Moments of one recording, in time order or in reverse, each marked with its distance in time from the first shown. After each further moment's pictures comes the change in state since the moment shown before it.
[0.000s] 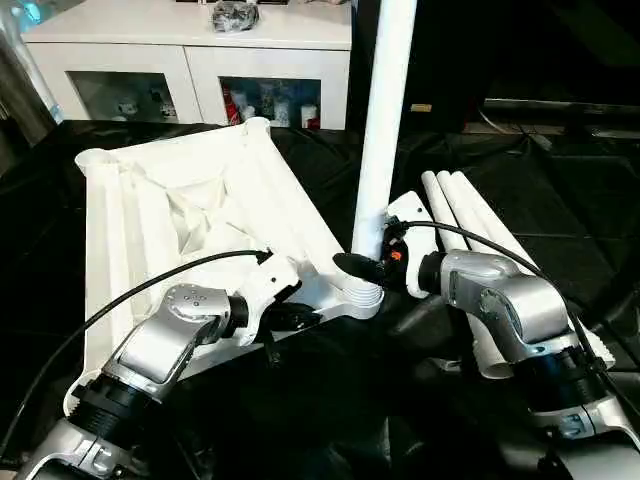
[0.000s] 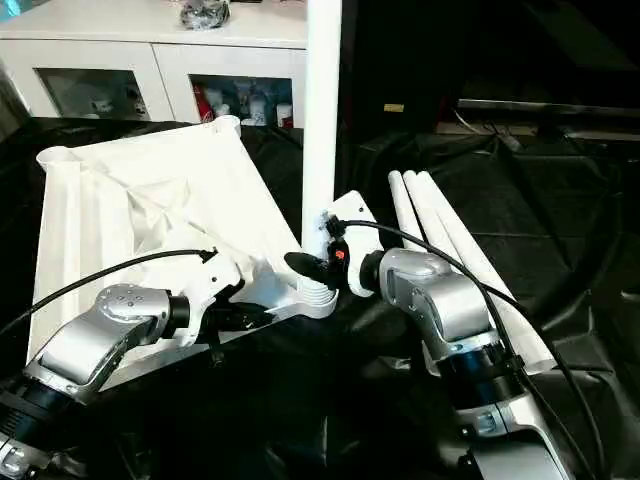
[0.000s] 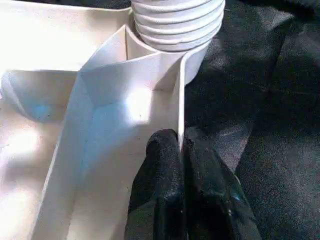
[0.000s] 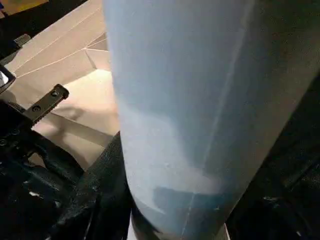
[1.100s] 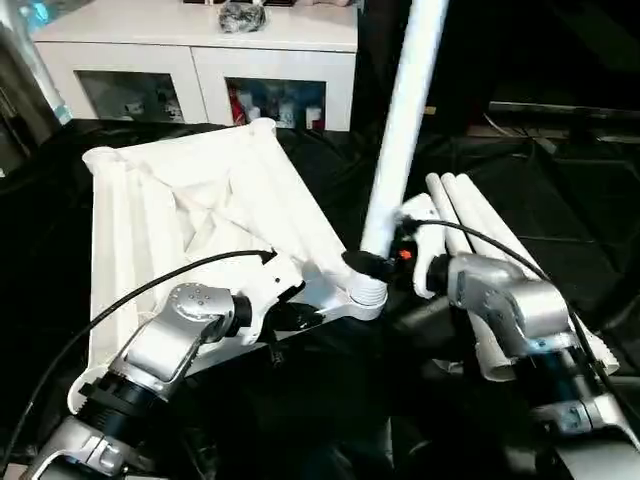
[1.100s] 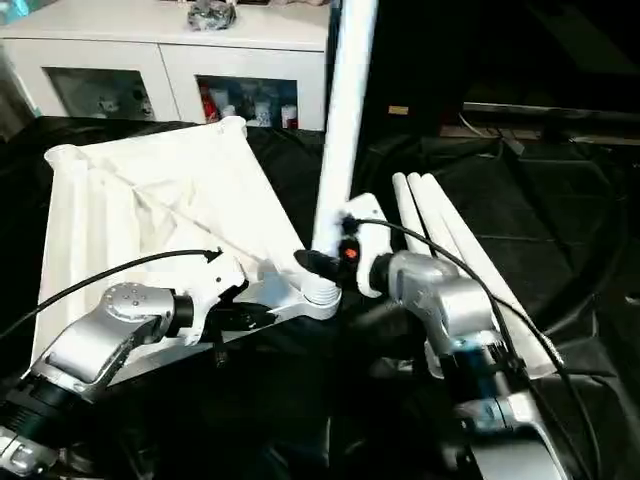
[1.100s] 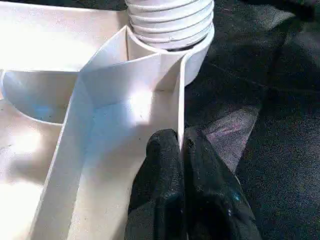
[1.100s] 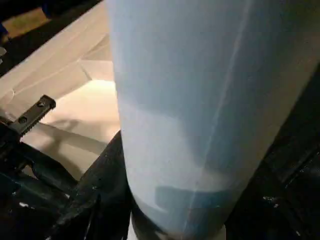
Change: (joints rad) left arm -0.013 -0.029 0.001 0.034 0.024 -0.030 -0.010; right arm 0.043 0.023 -0.092 0.092 0.020 -0.076 0.014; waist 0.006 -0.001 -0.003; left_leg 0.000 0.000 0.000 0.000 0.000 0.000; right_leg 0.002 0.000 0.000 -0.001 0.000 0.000
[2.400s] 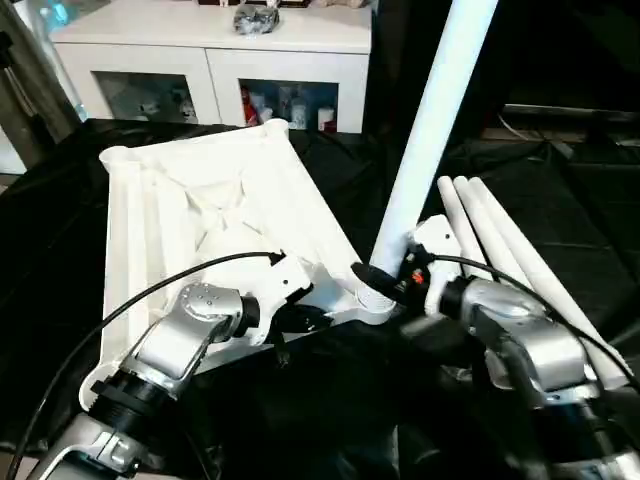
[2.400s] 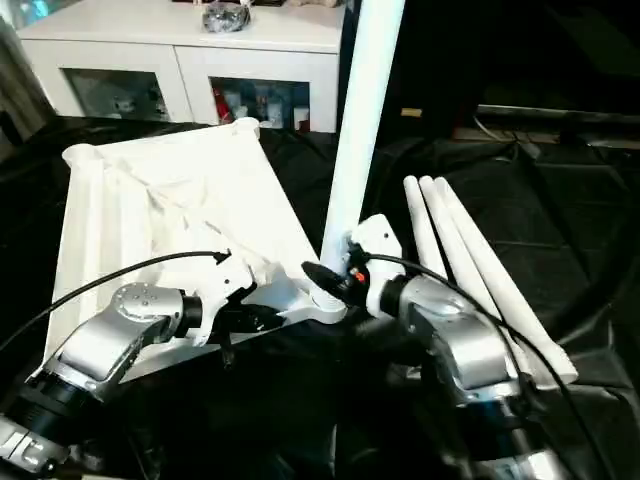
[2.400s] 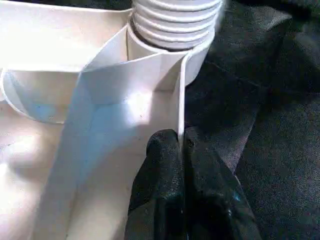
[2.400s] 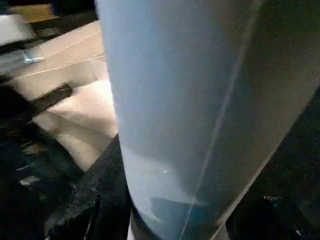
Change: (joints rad) left arm -0.012 -0.027 -0.007 0.034 0.023 -0.030 -0.010; right arm 0.196 -0.058 0.064 -0.224 -0.052 -0.186 0.051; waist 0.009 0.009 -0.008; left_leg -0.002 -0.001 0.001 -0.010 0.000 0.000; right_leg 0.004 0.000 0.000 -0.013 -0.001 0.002
